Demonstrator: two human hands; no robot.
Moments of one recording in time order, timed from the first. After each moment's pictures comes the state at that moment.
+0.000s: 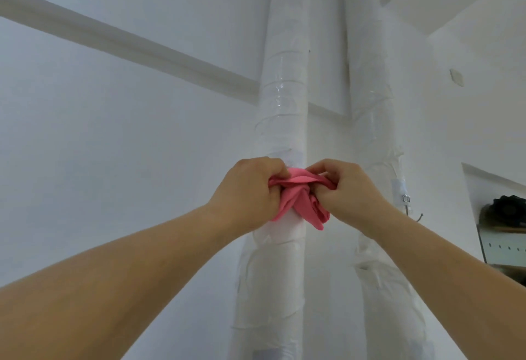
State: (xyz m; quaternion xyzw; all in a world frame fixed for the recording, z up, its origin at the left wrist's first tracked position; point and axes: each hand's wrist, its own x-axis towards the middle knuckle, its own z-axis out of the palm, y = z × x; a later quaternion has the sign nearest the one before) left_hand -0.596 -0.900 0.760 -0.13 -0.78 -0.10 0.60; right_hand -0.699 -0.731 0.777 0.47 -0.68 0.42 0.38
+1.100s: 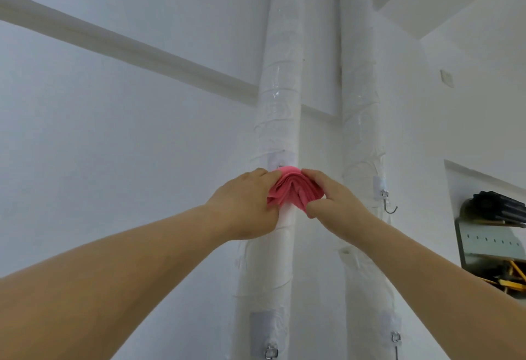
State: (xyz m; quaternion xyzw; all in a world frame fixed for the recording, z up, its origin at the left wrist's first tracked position) left_hand -0.554 -0.882 0.739 -0.04 -0.88 0.01 0.48; right_hand -0.638 -0.707 0.745 0.44 -0.75 0.41 0.28
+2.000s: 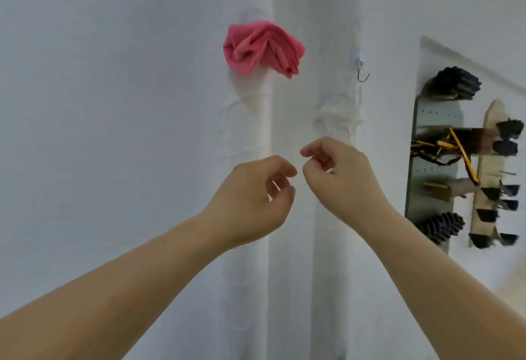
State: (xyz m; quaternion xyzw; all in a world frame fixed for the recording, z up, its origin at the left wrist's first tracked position) left_hand -0.521 -0.830 0.559 -0.14 -0.86 -0.28 0.40; right_hand -0.581 -0.669 0.578 0.30 -0.78 0.44 0.33
